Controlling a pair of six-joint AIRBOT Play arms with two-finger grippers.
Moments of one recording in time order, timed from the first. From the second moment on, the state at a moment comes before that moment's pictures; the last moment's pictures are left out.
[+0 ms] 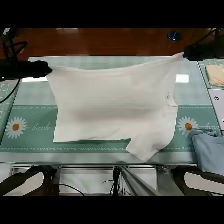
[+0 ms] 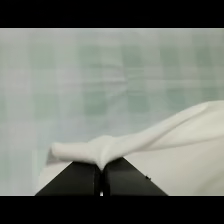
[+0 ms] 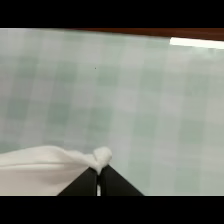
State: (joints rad) left arm 0.09 -1.20 1.17 1.08 -0.87 -1.28; right arm -0.10 -1.40 1.53 -1.31 0.96 1.34
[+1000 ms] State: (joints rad) left arm 0.04 -1.47 1.20 1.10 -0.71 -1.09; right arm -0.08 -1.66 1.53 -1.32 0.83 1.35
